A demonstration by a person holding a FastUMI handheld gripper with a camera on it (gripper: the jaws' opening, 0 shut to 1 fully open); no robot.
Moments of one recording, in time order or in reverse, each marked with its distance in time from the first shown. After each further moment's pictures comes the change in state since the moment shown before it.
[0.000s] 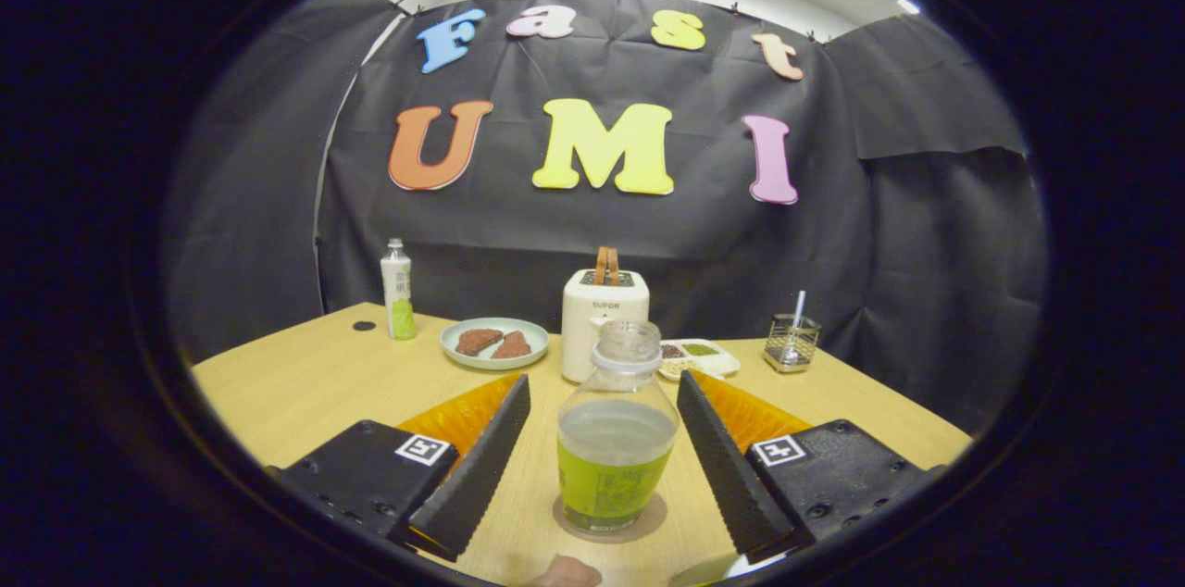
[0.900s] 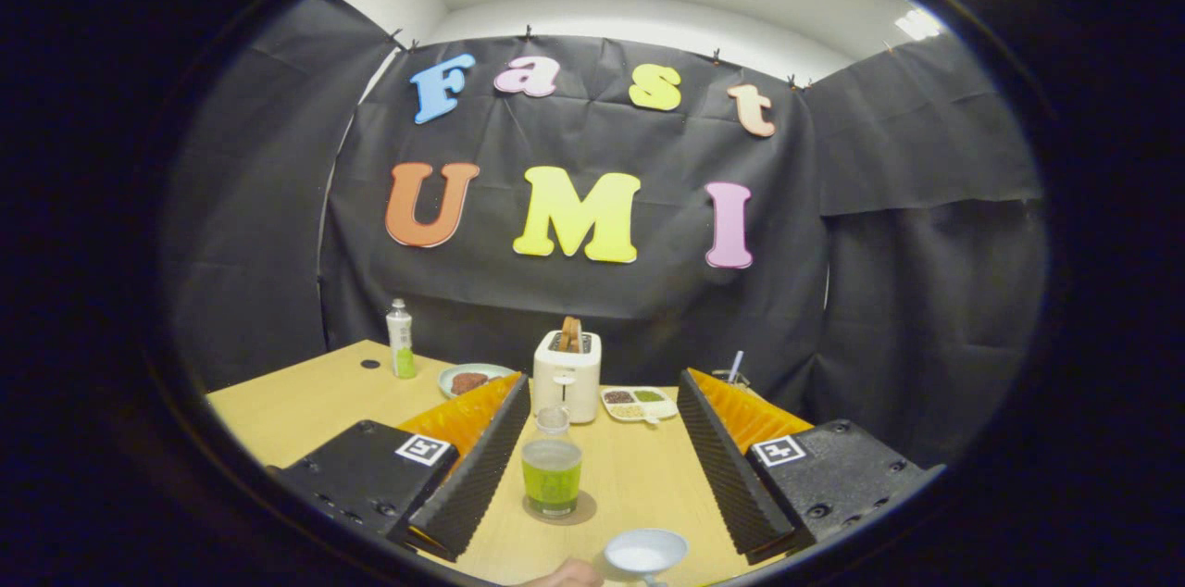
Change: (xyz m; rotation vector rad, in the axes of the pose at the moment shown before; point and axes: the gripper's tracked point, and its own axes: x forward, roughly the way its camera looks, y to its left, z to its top) arm -0.124 -0.057 0.094 -0.006 -0.102 -0.064
